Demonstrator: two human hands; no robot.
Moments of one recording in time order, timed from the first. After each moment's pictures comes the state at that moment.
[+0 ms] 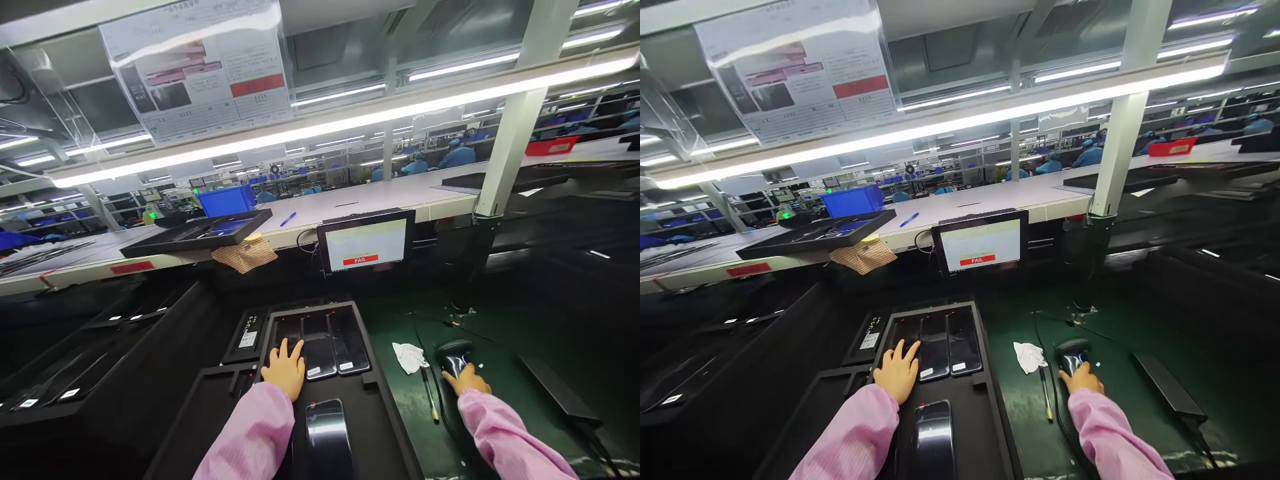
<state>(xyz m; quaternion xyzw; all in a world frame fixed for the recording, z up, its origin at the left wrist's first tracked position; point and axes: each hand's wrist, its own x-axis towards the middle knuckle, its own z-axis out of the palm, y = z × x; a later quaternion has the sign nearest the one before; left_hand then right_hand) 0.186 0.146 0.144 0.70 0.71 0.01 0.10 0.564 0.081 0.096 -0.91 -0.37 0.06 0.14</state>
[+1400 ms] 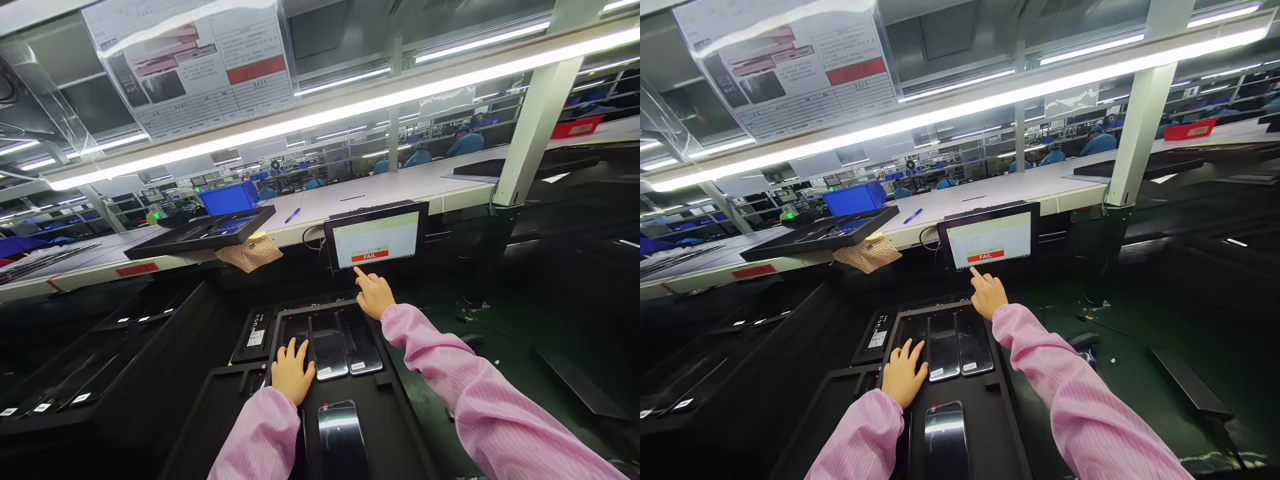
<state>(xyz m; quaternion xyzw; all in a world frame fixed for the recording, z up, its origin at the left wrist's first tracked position) 0.170 0.150 0.132 0.73 0.68 0.00 0.10 0.423 0.240 0.189 -0.55 -0.77 -0.21 0.26</state>
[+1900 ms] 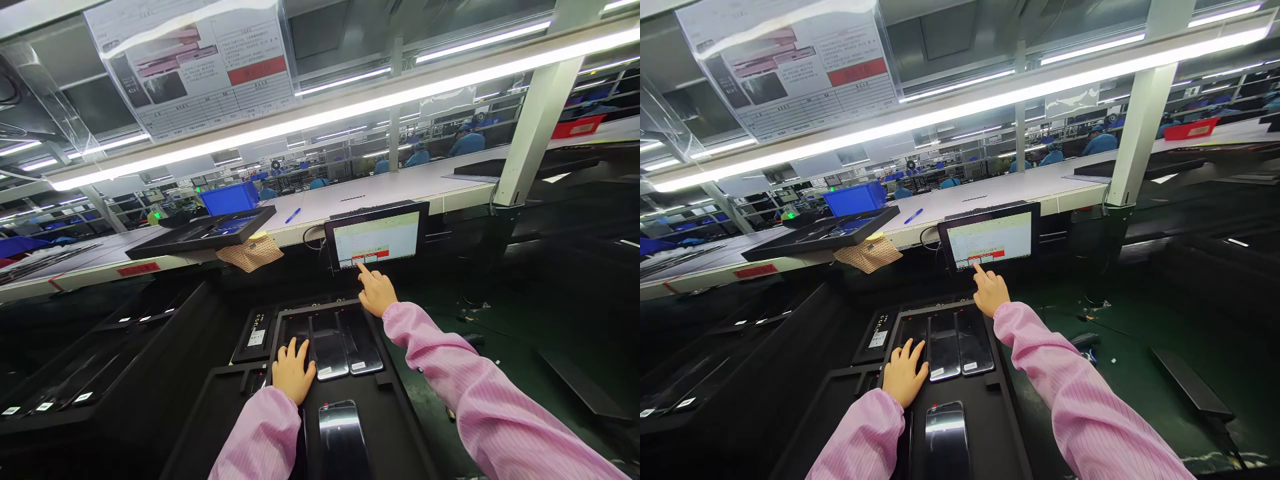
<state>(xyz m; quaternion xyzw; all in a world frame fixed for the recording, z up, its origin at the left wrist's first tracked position) 0.171 0.150 0.133 0.73 0.68 0.00 0.10 0.425 0.241 0.193 -0.57 -0.76 -0.19 0.27</state>
